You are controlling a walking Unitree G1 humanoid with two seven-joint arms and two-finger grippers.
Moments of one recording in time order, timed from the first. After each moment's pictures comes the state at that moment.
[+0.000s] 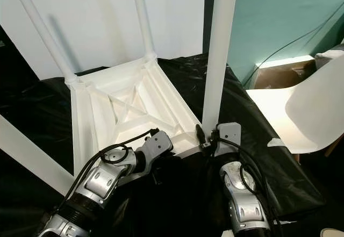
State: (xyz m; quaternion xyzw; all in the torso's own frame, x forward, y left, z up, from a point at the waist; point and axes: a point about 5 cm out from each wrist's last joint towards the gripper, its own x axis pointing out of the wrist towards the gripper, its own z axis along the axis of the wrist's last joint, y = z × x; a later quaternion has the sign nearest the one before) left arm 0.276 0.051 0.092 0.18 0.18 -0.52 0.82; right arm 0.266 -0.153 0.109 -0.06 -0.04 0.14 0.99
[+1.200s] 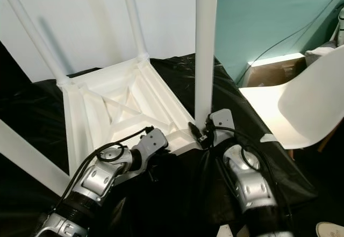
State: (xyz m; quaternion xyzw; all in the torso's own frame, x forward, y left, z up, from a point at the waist) left arm 0.280 0.055 0.091 0.18 0.19 -0.51 0.82; right arm 0.282 -0.149 0.119 -0.10 -0.02 0.15 0.98
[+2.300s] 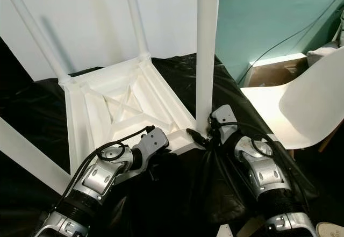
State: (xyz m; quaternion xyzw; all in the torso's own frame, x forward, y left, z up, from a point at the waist) left arm 0.281 0.056 0.091 0.18 0.18 -0.51 0.82; right arm 0.307 -0.176 0.129 -0.18 0.04 0.42 0.89
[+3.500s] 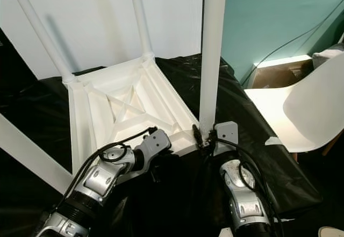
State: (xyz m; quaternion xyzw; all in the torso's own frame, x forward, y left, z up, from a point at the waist) left arm 0.280 0.054 0.091 0.18 0.18 -0.51 0.82; right arm 0.273 -0.145 0.105 -0.06 -0.04 0.18 0.98
